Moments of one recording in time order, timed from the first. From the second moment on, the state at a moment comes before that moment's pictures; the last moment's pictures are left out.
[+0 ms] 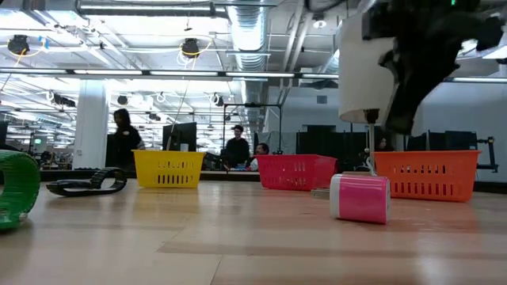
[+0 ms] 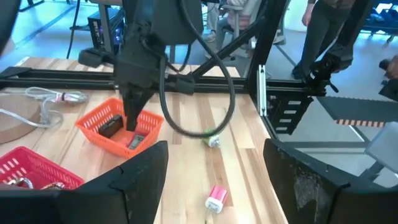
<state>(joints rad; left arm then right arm) -0.37 1.28 0.99 -0.01 -0.24 -0.18 0.34 1.40 1.01 -0.95 0.34 0.36</state>
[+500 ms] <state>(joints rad) -0.36 1.28 0.99 -0.03 -0.24 -0.18 0.23 1.64 0.98 -1.01 0.18 0.35</state>
